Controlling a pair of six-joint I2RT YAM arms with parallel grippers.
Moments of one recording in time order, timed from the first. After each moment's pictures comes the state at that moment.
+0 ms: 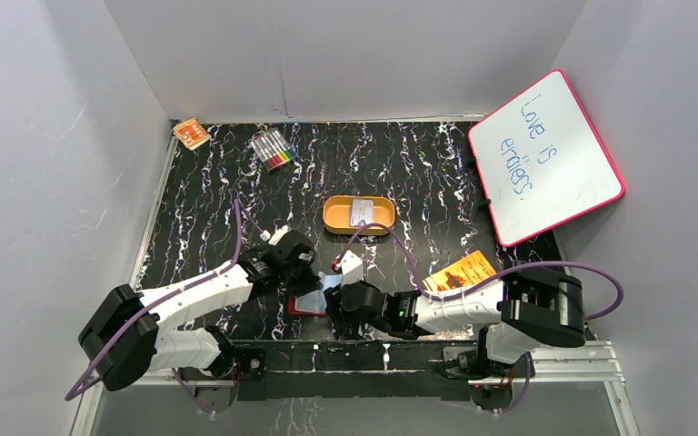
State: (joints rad) left arm -0.82 1.21 0.62 -0.42 -0.09 -1.23; right arm 1.39 1.49 0.59 0.22 0.38 0.58
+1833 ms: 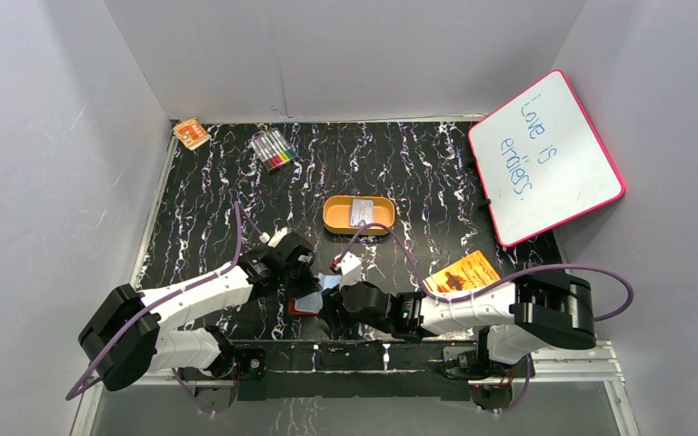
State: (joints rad) left arm -0.82 1.21 0.60 -0.41 -0.09 -1.23; right arm 1.41 1.42 0.60 0.25 0.35 0.61
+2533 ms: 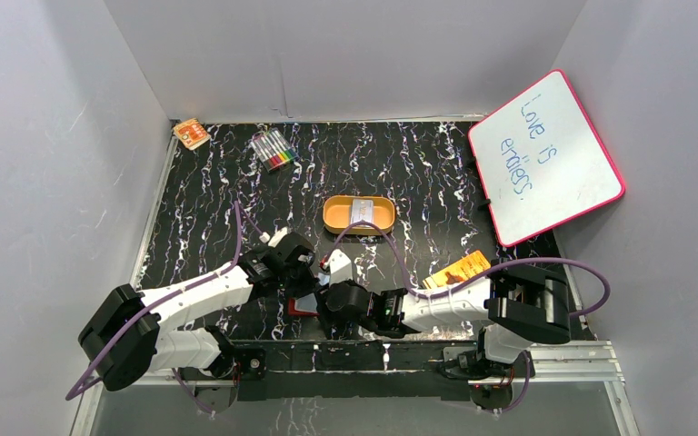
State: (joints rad) left arm -0.82 1.21 0.60 -0.41 -0.09 -1.23; right arm 1.41 1.57 0.71 0.16 0.42 0.61
